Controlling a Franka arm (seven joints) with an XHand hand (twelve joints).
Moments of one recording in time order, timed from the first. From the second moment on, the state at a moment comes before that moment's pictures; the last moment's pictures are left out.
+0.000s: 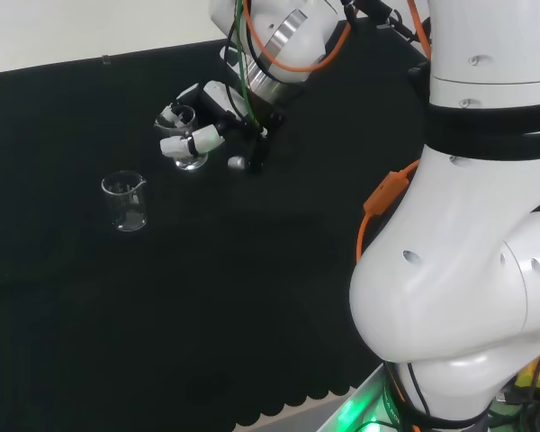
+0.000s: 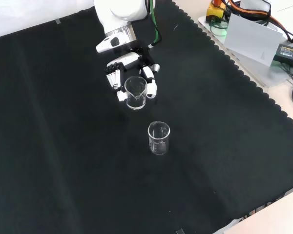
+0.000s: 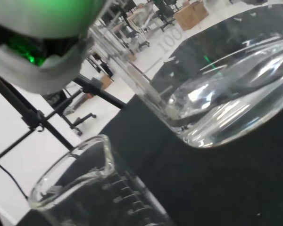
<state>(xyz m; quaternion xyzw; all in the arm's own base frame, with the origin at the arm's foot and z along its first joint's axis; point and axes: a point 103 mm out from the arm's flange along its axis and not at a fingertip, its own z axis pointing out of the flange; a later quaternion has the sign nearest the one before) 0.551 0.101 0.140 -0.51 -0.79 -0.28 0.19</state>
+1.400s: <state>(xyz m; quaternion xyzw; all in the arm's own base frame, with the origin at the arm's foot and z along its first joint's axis) 0.537 0.104 0.150 -0.49 -0.83 -0.16 0.21</state>
